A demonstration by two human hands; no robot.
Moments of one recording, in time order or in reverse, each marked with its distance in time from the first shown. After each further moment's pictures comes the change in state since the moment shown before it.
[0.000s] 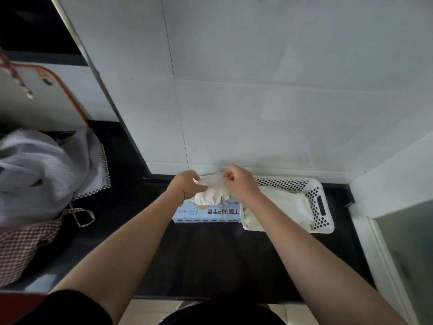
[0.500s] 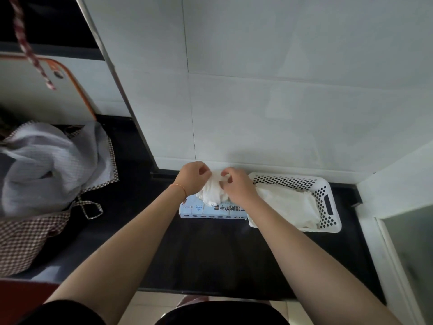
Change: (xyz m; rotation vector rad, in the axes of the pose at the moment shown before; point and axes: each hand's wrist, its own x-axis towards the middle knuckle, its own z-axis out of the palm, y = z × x) left_hand -0.019 0.004 -0.012 -0.134 0.132 0.170; right_hand -0.002 -0.007 0.030 -0.001 0.001 0.001
